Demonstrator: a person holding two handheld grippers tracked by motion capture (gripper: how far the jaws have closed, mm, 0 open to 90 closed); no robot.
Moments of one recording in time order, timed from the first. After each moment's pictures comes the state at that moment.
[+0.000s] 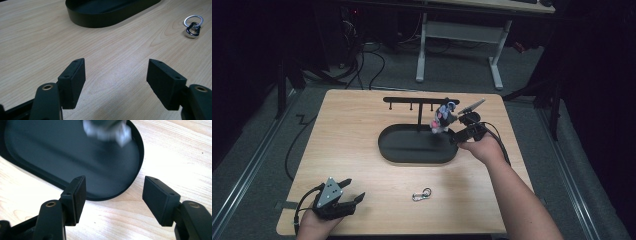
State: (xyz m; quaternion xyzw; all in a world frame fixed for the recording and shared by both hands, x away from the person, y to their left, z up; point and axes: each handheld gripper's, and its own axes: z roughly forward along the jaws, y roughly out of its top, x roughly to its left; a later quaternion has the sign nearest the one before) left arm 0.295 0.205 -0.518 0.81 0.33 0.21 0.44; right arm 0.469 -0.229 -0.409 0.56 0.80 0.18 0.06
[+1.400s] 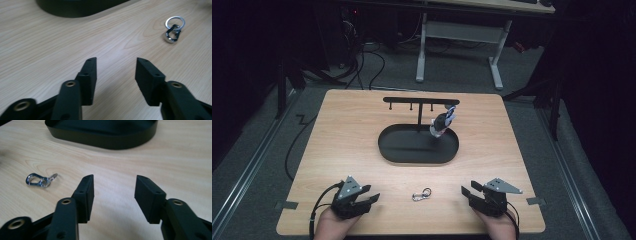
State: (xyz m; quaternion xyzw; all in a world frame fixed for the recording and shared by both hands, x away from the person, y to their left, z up) left arm 0.299 0.148 -0.514 0.83 0.36 0.13 0.41; right arm 0.273 -0.275 -0.512 0.50 0.73 0.43 0.18
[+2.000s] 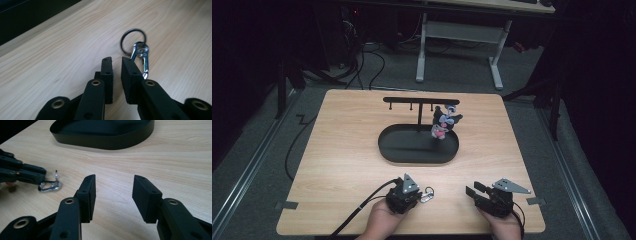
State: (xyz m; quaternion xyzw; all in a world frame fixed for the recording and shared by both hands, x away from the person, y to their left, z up) left arm 0.312 0.006 -0.525 0.87 0.31 0.10 0.37; right arm 0.272 -0.292 -0.510 0.51 0.72 0.45 0.16
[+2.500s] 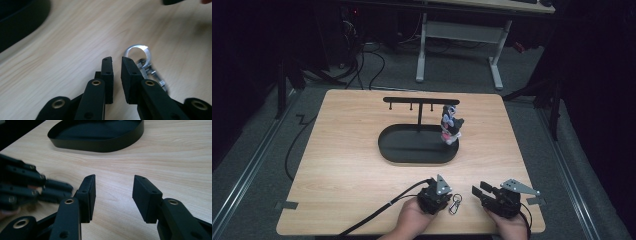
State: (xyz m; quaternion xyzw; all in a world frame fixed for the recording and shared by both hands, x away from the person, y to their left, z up) left arm 0.311 -0.052 -0.520 0.87 0.28 0.09 0.39; right arm 0.267 -0.308 -0.506 0.52 0.70 0.46 0.16
